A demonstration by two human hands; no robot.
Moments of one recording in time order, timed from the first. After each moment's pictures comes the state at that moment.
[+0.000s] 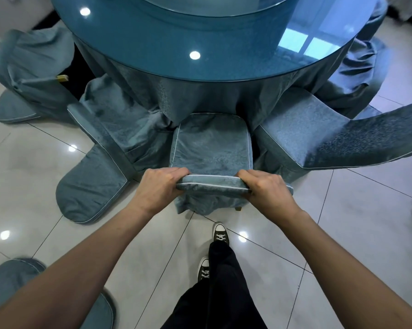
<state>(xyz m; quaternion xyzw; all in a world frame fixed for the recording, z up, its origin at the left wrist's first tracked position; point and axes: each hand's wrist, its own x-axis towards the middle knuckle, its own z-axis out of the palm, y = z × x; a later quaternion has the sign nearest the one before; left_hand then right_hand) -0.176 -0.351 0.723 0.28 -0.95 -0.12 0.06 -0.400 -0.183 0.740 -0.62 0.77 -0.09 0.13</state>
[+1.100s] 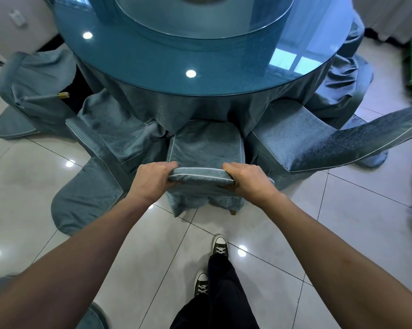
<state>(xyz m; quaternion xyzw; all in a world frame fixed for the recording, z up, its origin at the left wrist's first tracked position) -0.194 -0.368 0.726 0.32 -0.94 -0.10 0.05 -0.422 -0.211 0.719 -0.67 0.73 -0.13 0.08</state>
